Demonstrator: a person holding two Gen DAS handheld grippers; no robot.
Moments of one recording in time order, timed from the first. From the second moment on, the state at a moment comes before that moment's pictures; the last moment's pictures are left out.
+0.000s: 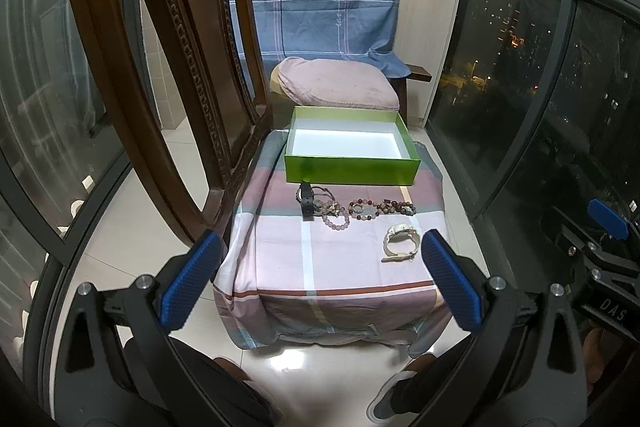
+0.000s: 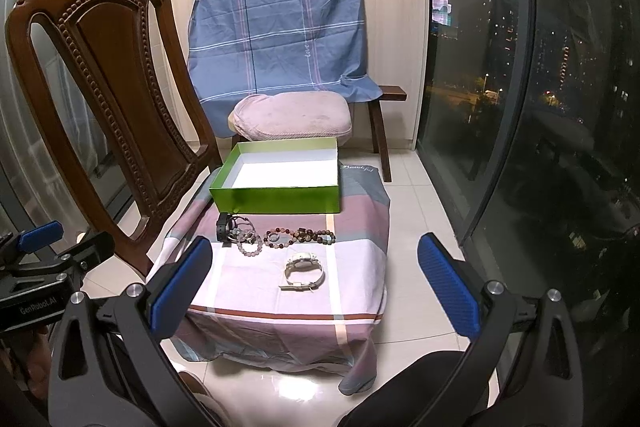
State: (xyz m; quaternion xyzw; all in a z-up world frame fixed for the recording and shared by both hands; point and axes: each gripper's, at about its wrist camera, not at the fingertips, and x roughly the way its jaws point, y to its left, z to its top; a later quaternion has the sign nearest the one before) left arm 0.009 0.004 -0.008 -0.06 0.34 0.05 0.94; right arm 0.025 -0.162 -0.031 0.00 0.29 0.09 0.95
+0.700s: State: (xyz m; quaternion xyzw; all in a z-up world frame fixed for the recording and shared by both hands) left arm 0.011 -0.001 -0.011 -0.06 0.34 0.05 0.94; right arm 0.029 -0.163 -0.032 0.01 0.29 0.09 0.95
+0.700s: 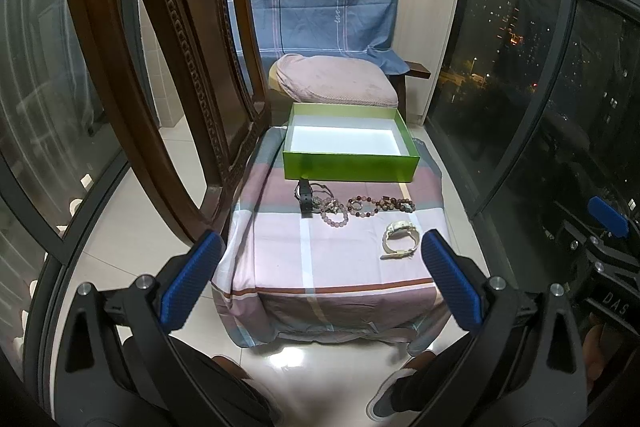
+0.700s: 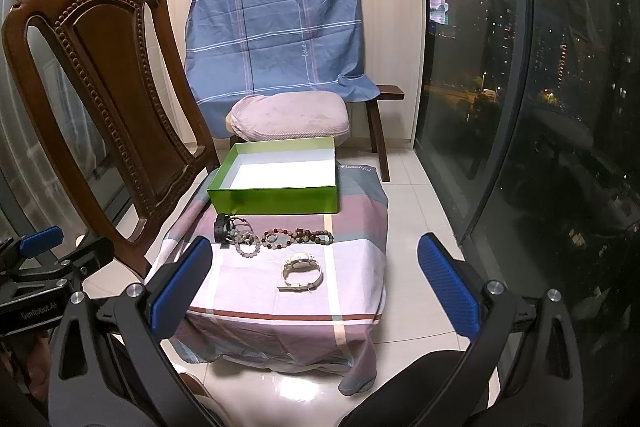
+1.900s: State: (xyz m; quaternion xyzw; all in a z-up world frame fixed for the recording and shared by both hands) left arm 0.017 0.000 -0.018 -0.06 0.36 0.05 0.93; right arm 0.030 -0.162 -0.036 0.01 0.30 0.09 0.95
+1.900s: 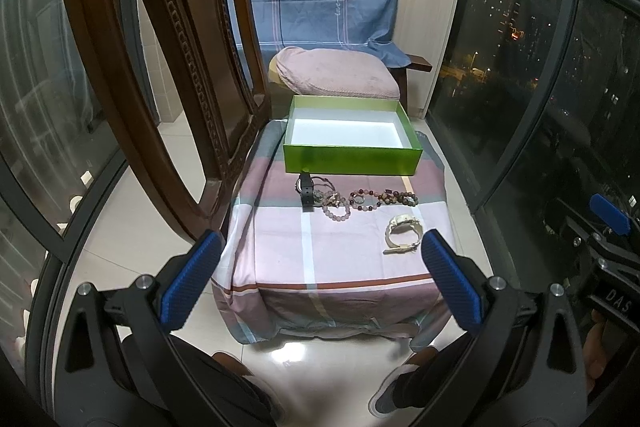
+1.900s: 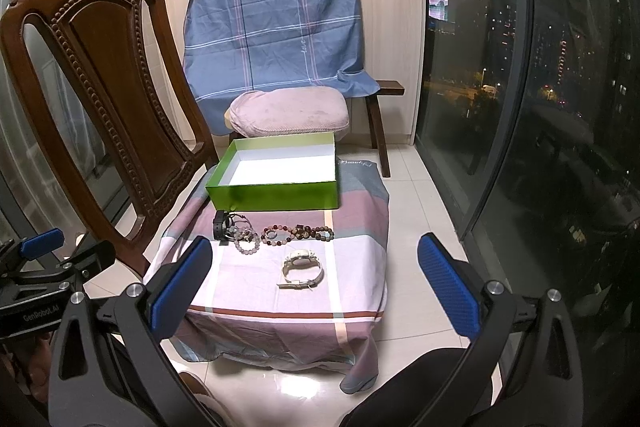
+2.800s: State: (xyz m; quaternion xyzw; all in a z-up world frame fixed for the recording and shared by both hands) left arm 0.042 -0.001 -0.064 -0.05 0.40 0.03 0.92; right arm 0.060 -0.178 -0.079 0.03 0.34 0.11 0.93
